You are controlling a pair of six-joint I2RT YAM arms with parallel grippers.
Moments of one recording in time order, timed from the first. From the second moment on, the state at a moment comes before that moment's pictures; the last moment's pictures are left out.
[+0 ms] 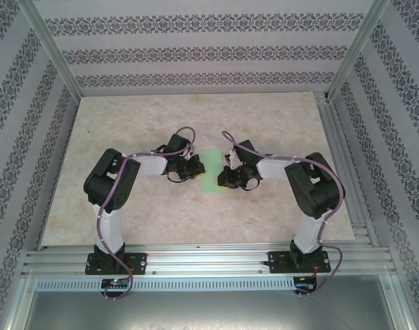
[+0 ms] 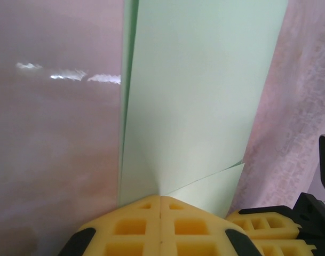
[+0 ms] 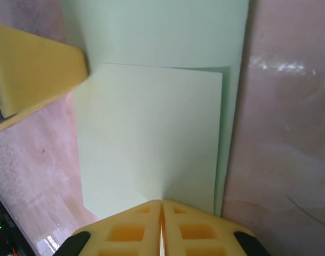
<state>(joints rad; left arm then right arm) -0.48 1.97 1.08 -0.07 0.53 -0.90 0.48 1.84 0.92 -0.21 -0.58 0.52</state>
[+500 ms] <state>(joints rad) -0.41 1.98 1.12 -0.13 0.51 -0.84 0.48 1.84 0.93 -0.22 -0.59 0.52</state>
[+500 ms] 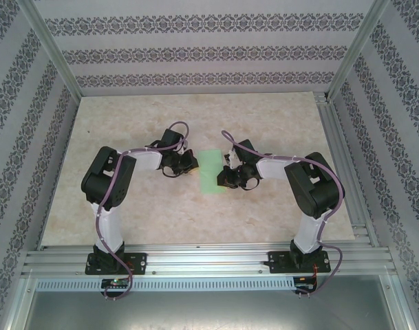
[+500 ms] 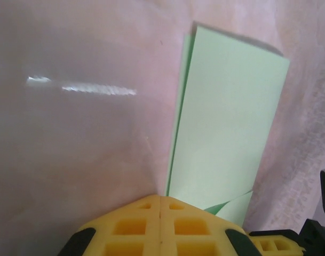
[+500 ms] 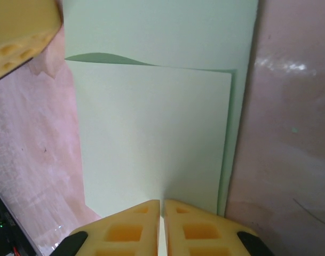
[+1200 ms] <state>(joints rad) -0.46 1.87 1.12 -0.14 0.59 -0.85 0.45 1.72 0.93 -0.26 -0.46 0.52</state>
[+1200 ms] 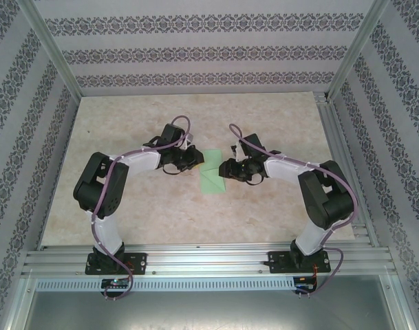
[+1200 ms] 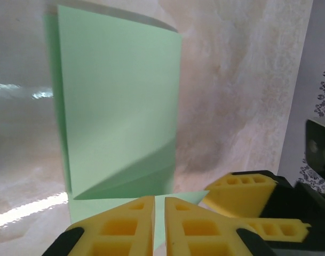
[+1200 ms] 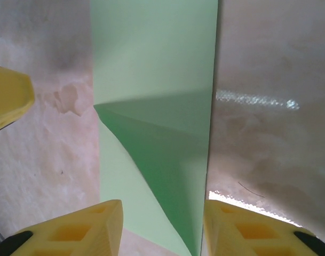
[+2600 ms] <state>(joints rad) -0.50 2.00 1.12 -0.14 0.59 -0.87 0.47 1.81 0.93 -0.19 -0.49 0.55</state>
